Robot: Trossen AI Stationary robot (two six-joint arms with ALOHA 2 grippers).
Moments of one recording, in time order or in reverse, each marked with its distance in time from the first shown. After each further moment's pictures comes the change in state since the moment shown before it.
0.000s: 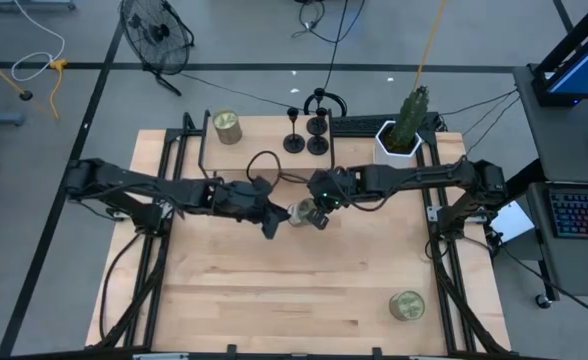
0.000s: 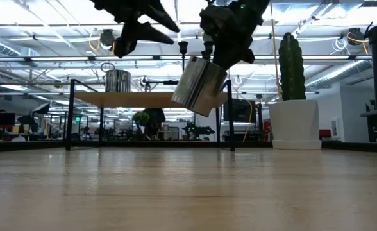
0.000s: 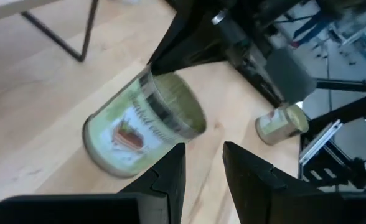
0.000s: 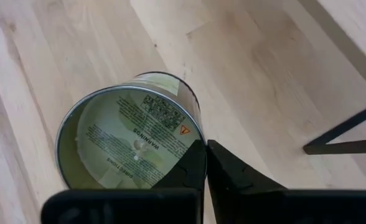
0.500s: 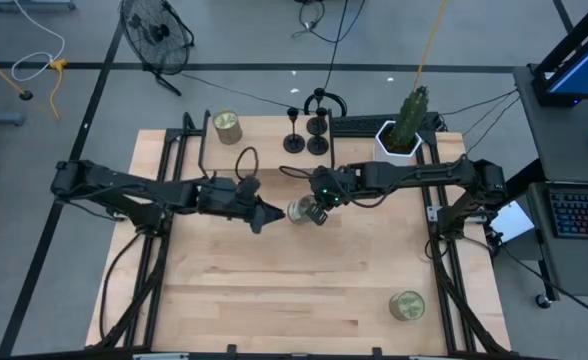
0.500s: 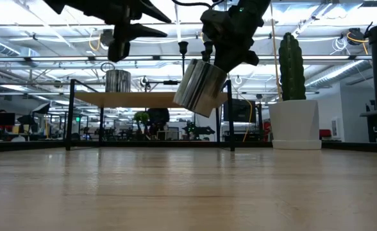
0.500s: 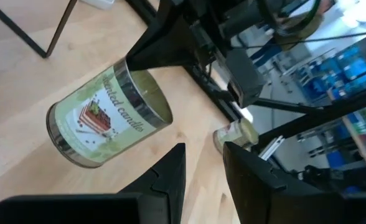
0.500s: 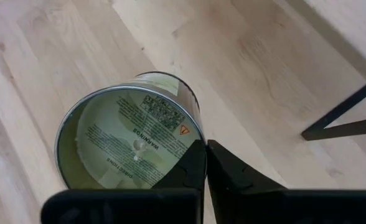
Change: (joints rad) left arm 0.030 -0.122 -0.195 0.256 0.097 -0.100; right arm -0.027 0.000 0.000 -0.018 -0.009 0.095
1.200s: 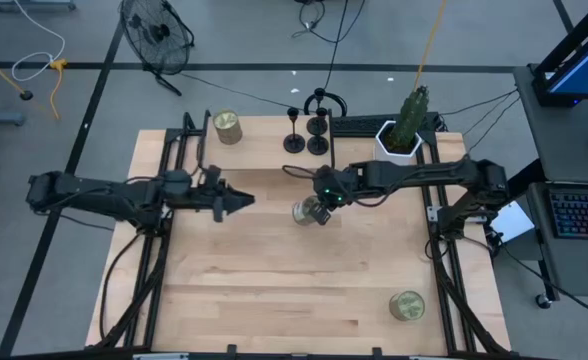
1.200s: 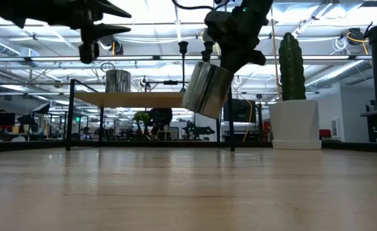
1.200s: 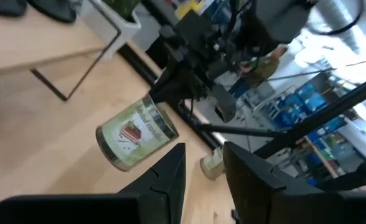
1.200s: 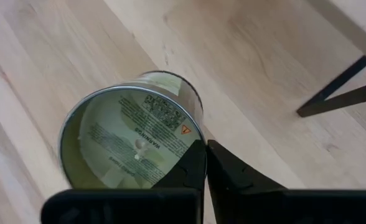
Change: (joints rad) left arm 0.074 -0.419 -0.308 0.109 0.010 0.057; right arm 0.000 -0.017 0.000 -0.061 -0.016 0.068
